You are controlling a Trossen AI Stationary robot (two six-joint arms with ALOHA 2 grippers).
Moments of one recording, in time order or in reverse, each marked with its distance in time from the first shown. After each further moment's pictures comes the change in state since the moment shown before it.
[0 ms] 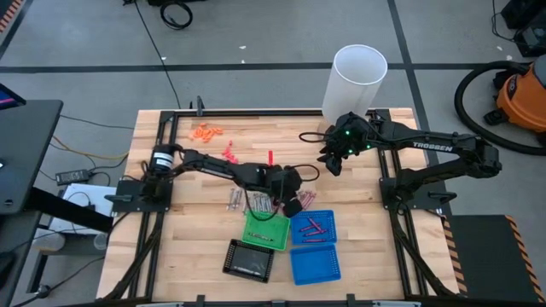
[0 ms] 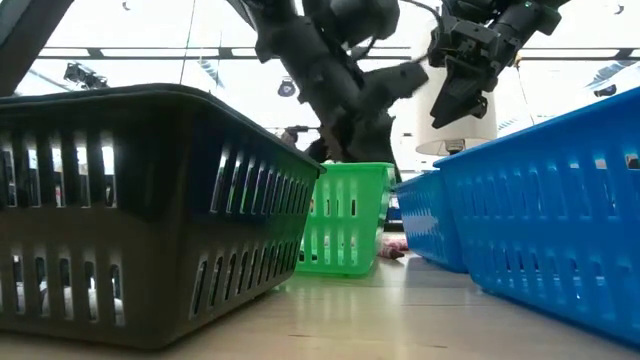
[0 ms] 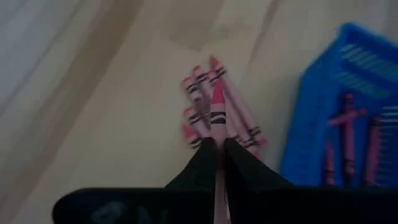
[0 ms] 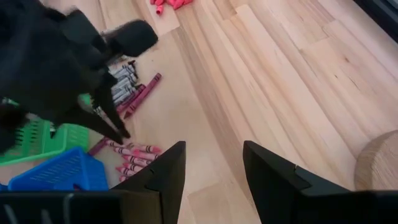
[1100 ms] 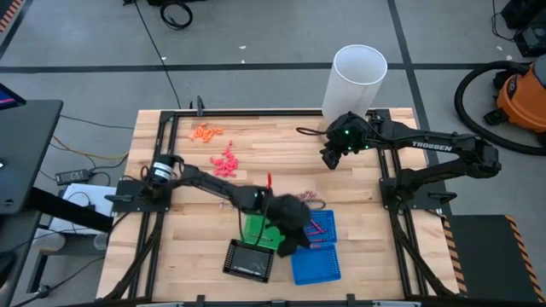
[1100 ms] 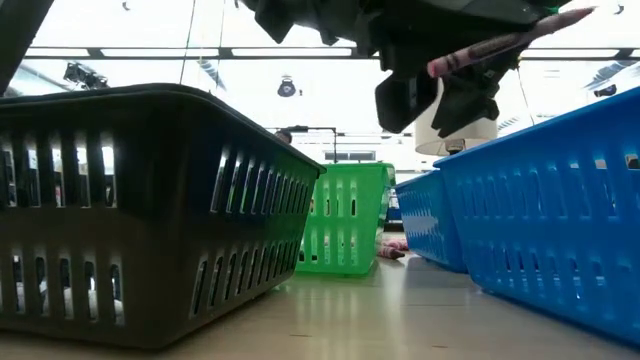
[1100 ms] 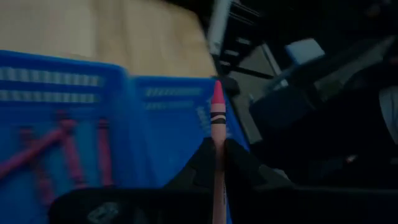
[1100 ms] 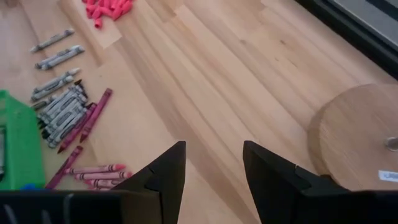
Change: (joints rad) left arm -0.189 0.044 0.002 0.413 0.477 0.046; right arm -0.014 0.005 0.000 -0.030 0.186 0.148
